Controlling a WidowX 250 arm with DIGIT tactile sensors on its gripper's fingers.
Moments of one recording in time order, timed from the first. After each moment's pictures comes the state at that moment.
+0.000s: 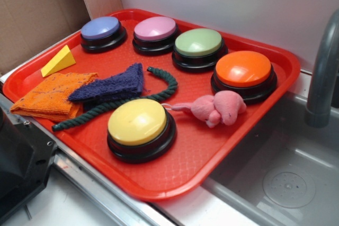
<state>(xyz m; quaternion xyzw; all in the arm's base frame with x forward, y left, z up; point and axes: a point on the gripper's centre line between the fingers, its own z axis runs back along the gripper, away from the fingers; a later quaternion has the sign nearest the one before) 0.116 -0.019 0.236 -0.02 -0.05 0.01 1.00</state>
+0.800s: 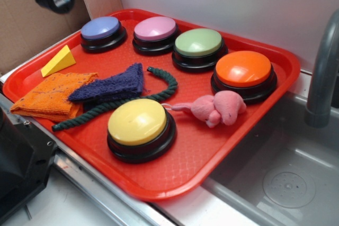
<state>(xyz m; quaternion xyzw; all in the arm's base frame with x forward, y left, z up) 0.151 -0.023 0.182 -0.01 -0.04 0.01 1.00</state>
